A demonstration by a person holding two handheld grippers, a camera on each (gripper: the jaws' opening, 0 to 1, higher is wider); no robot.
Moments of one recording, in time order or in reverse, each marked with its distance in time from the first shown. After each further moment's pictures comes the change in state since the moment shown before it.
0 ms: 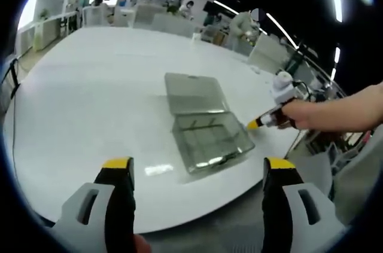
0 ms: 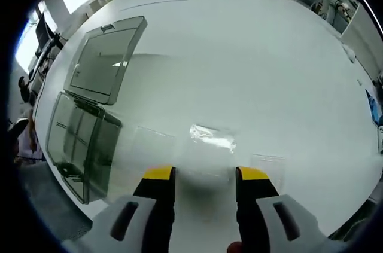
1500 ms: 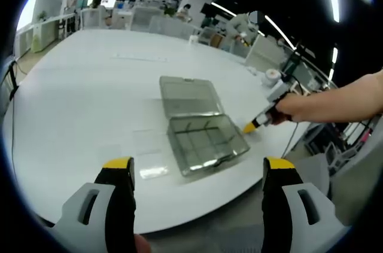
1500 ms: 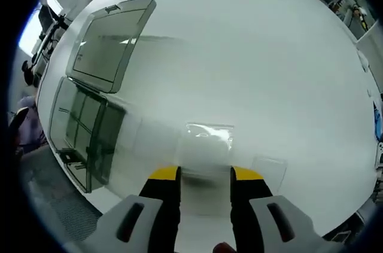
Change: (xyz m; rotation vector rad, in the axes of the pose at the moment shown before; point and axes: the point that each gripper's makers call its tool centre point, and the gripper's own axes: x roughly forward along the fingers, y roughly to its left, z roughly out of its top) left arm -0.002 -0.011 0.004 0.007 -0.015 -0.017; right arm -0.013 0.009 -0.010 -0.094 0.144 0.043
